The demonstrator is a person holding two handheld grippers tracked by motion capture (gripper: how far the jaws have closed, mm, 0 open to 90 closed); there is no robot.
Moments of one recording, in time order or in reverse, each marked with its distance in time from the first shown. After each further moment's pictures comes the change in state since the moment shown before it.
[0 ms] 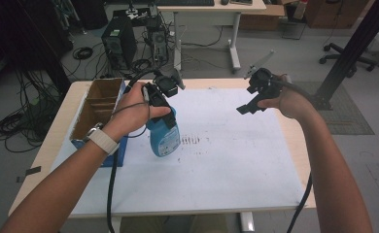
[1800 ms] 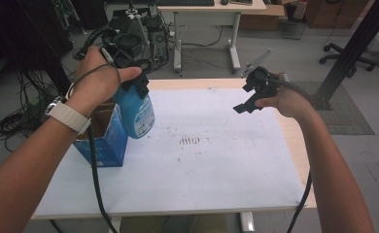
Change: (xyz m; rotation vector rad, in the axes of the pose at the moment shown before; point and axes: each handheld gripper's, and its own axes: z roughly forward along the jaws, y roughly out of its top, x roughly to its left) left arm 0.036 -0.023 -0.103 -0.042 0.099 -0.342; right arm 0.005 0.010 -0.001 -0.028 0.017 -0.041
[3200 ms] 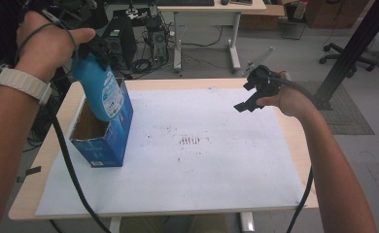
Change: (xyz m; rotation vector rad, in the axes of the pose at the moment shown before) left arm 0.072 -0.013 -0.062 -0.034 0.055 -0.279; right arm -0.001 0.001 -0.005 -0.011 -0.006 -0.008
